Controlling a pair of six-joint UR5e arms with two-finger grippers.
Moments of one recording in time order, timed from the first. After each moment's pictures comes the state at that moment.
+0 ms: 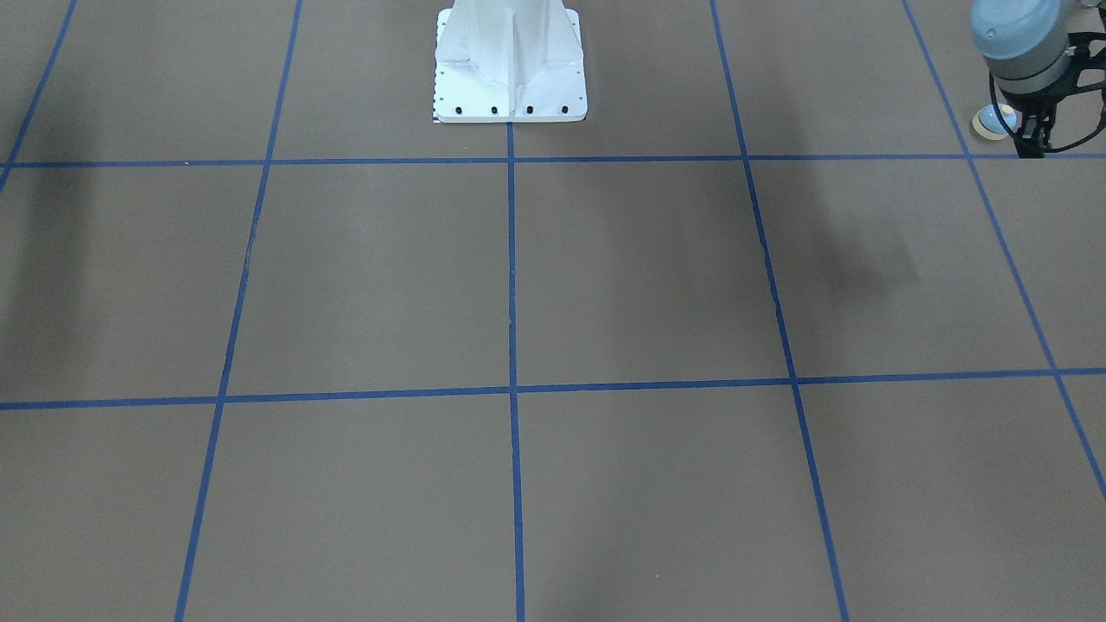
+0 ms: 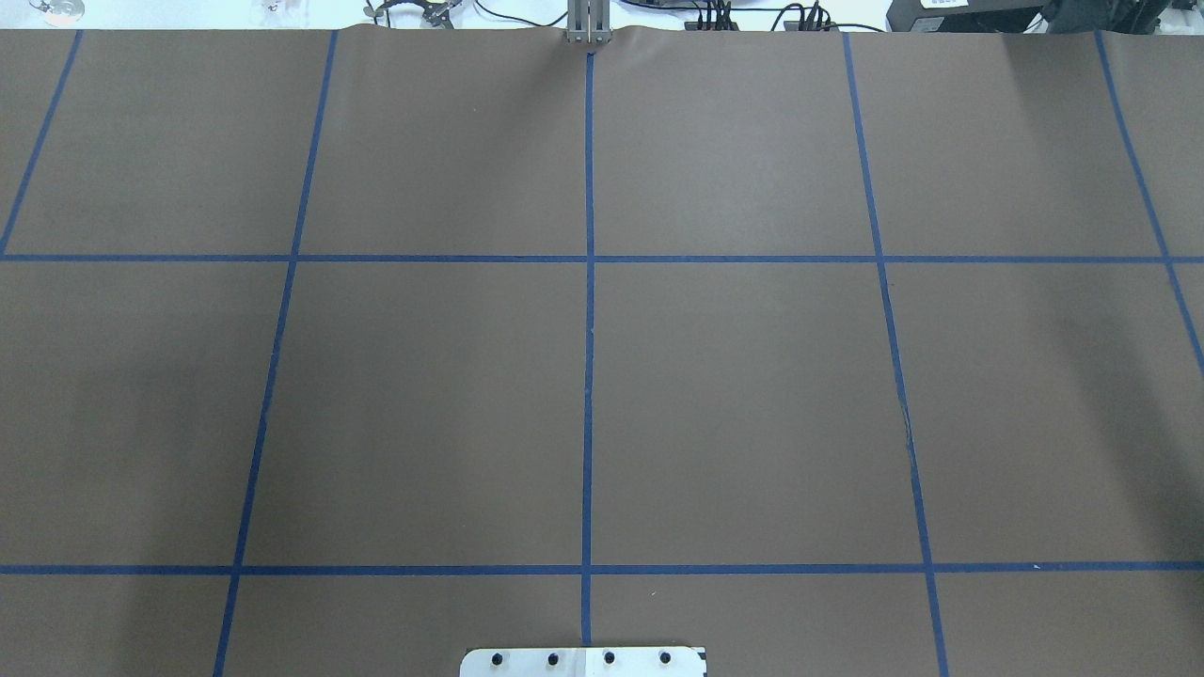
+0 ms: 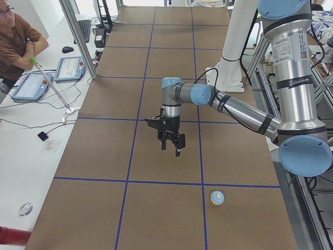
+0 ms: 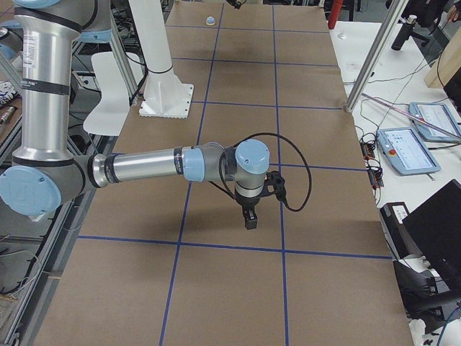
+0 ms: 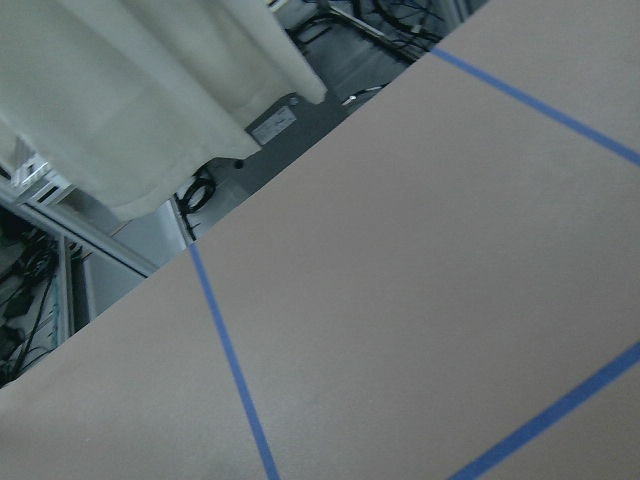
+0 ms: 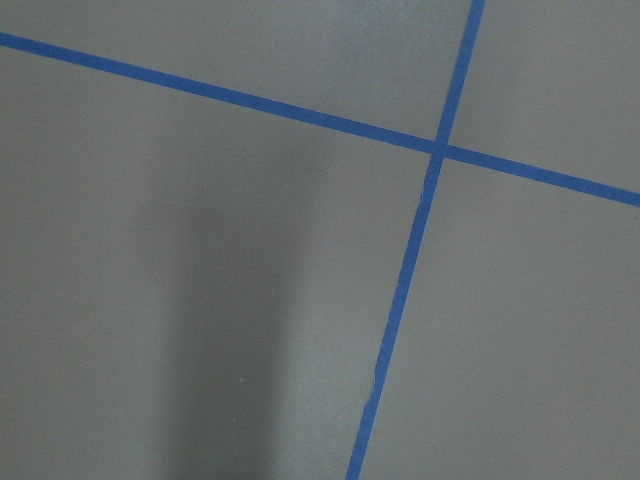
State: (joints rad) left arm -0.70 -1.17 -2.20 -1.19 -1.60 -1.95; right arm 1.53 -1.69 1.86 -1.69 2.36 -0.19
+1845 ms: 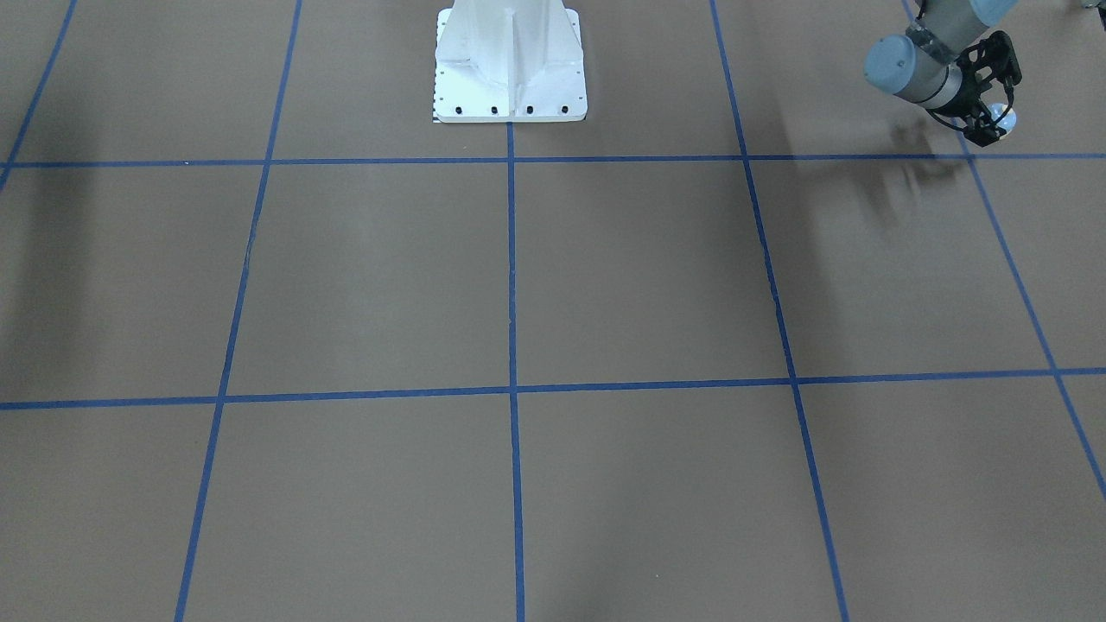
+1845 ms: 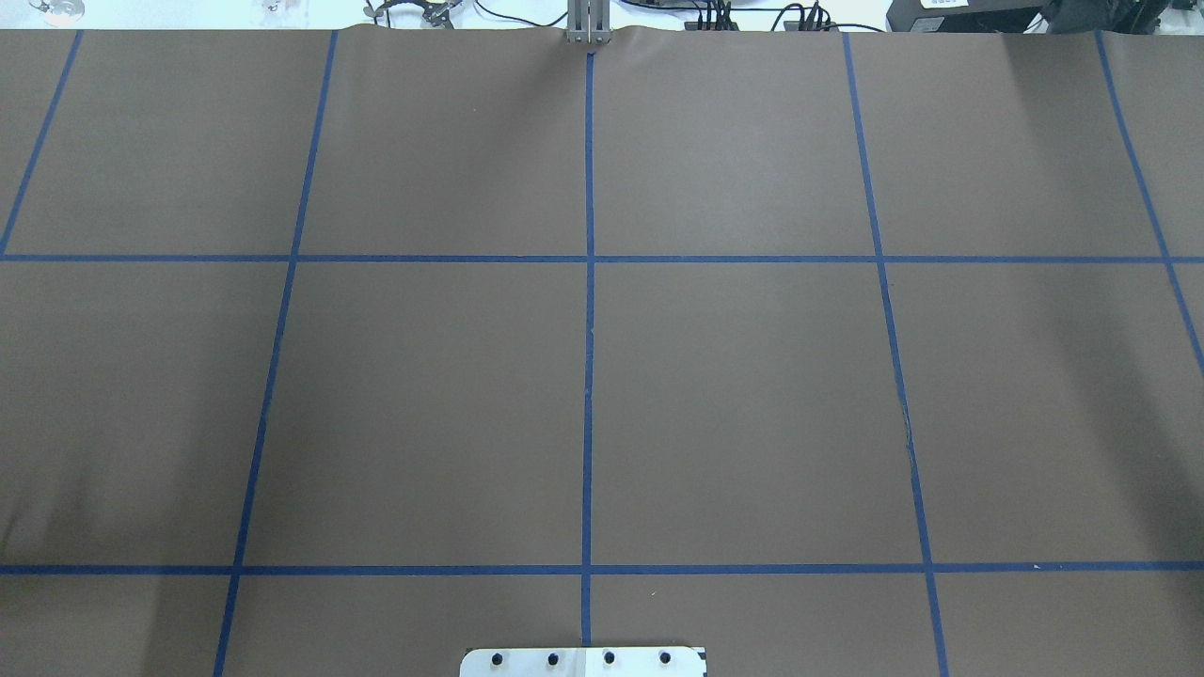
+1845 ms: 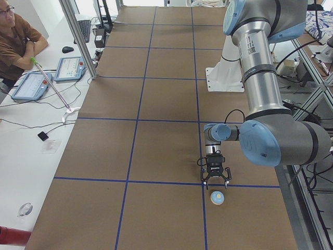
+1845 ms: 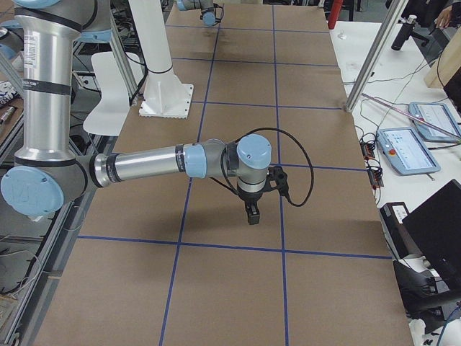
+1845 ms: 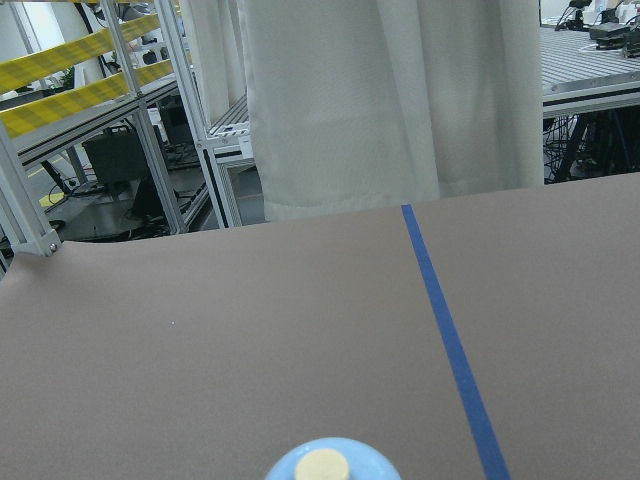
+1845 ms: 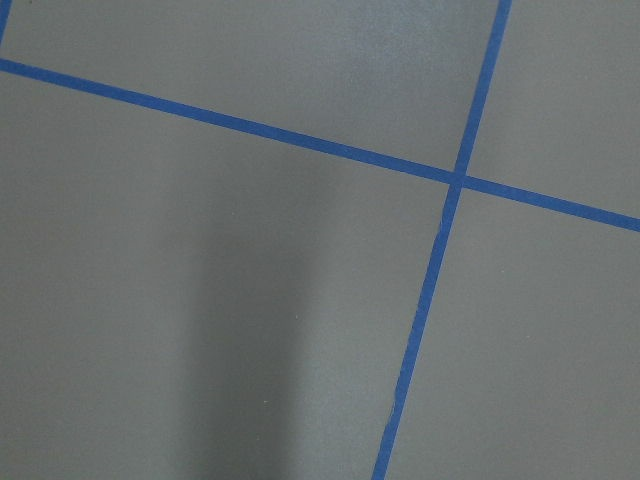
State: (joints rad) left arm -0.15 -1.11 -1.90 -1.38 -1.61 -2.89; right arm 1.53 -1.68 1.87 -1.70 2.38 -0.17
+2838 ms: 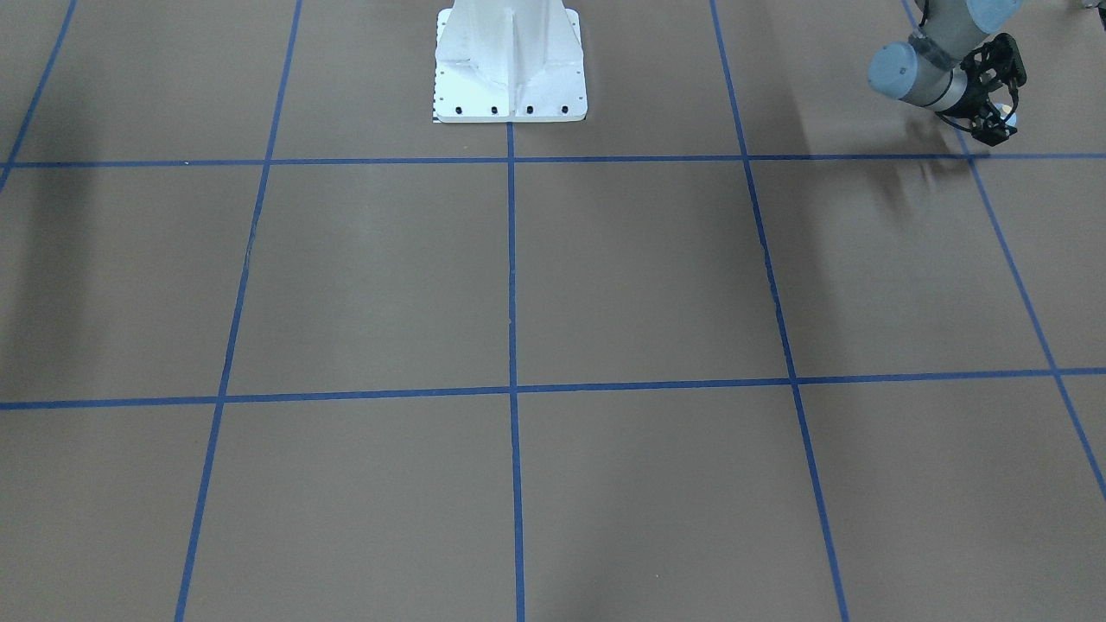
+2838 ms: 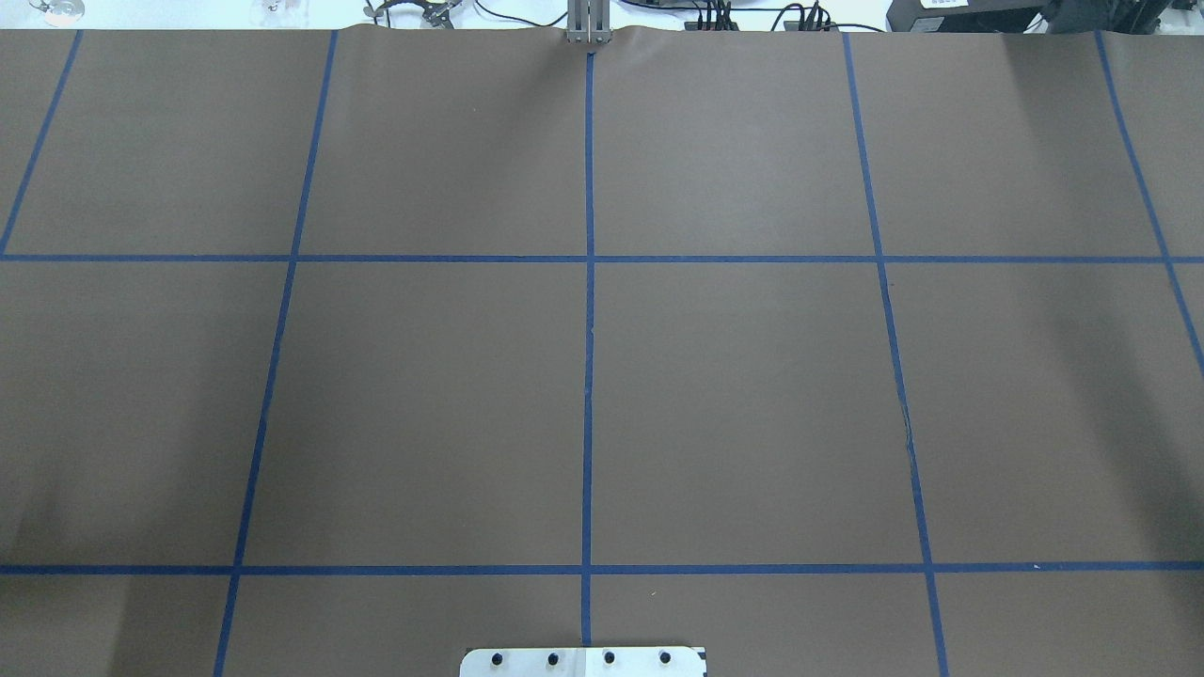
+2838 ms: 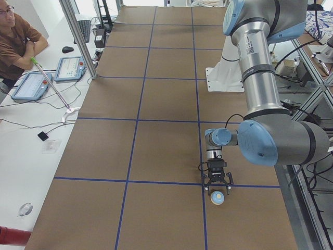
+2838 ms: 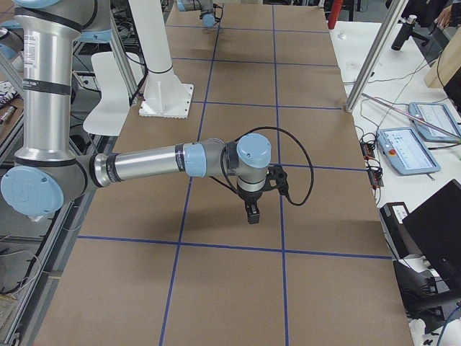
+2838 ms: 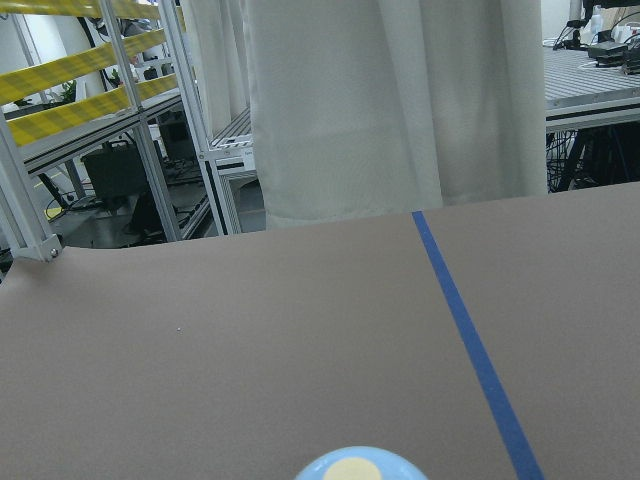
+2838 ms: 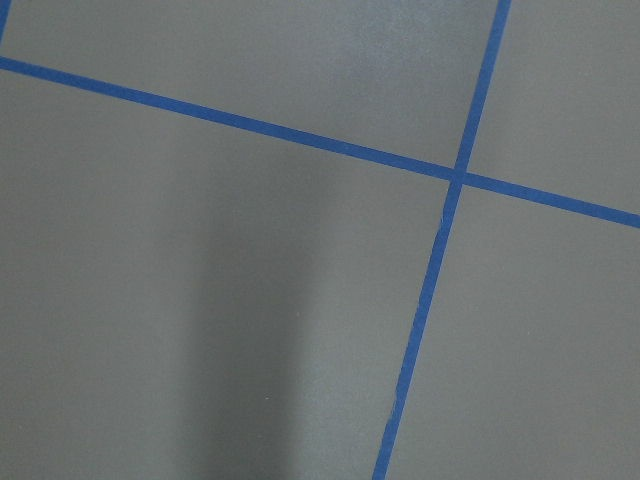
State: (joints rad) left arm -0.14 -1.11 -1.83 -1.38 -1.61 -2.89; right arm 1.53 -1.68 1.88 -1.70 2.37 -0.17
